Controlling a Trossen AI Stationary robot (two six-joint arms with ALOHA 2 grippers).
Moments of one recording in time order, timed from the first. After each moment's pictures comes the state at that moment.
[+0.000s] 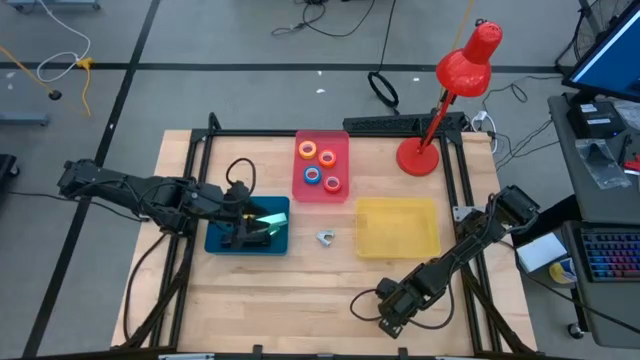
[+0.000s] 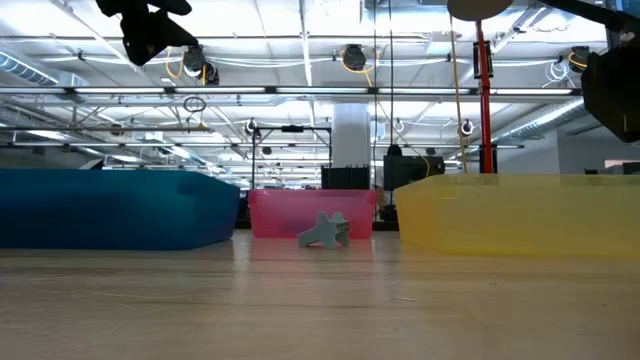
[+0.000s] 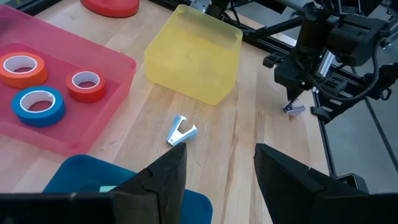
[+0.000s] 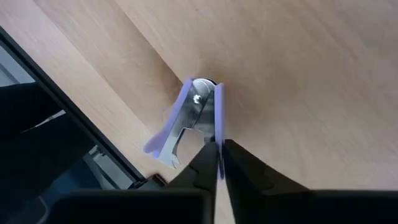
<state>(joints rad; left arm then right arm) -0.20 0.88 0.78 -0.40 -0.16 -0.48 0.70 1.74 0.99 -0.48 -0.24 1.45</state>
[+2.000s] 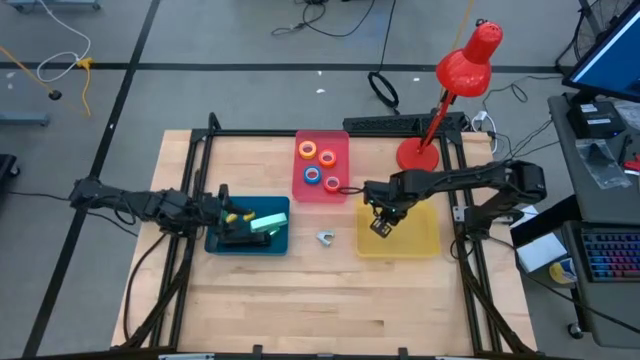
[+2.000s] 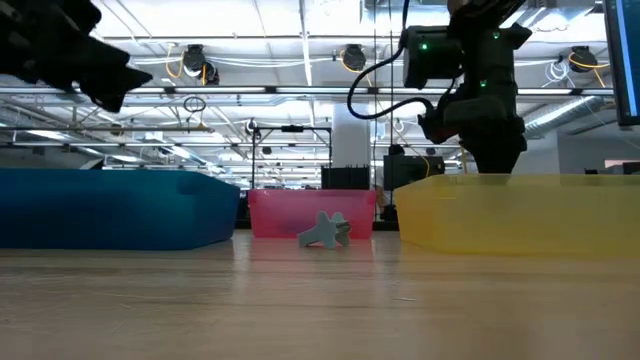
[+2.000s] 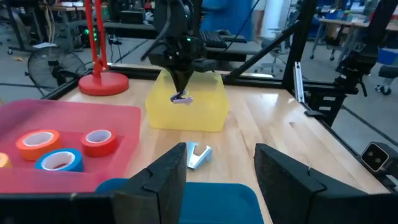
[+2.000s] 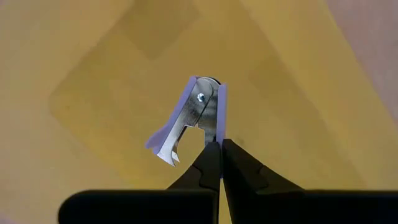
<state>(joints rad) -0.21 0.23 0.18 -0.07 -0.16 -0.10 -0.12 1.53 0.99 -0.97 -0.06 0.58</state>
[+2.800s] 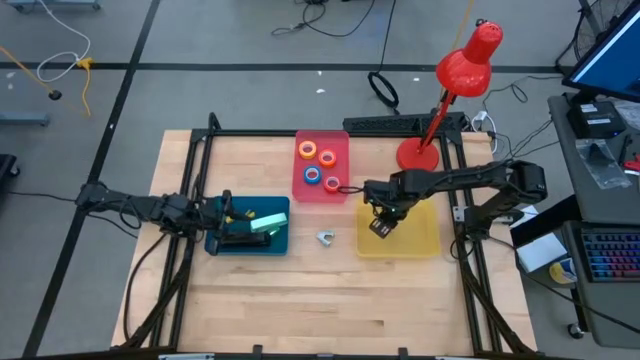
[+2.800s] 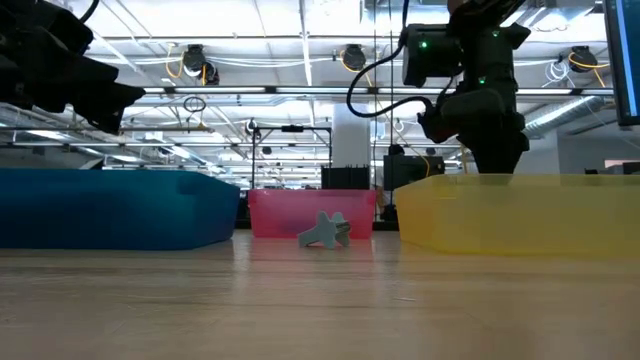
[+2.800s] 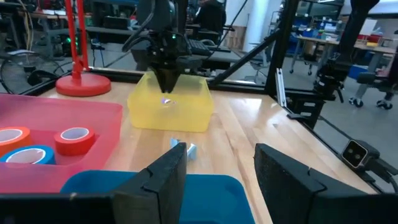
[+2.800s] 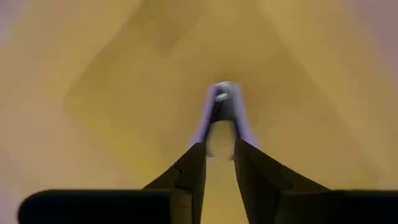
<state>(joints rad) -0.21 0.10 0.02 0.03 -0.09 -0.12 -0.12 1.53 0.99 -0.95 -0.09 0.62</state>
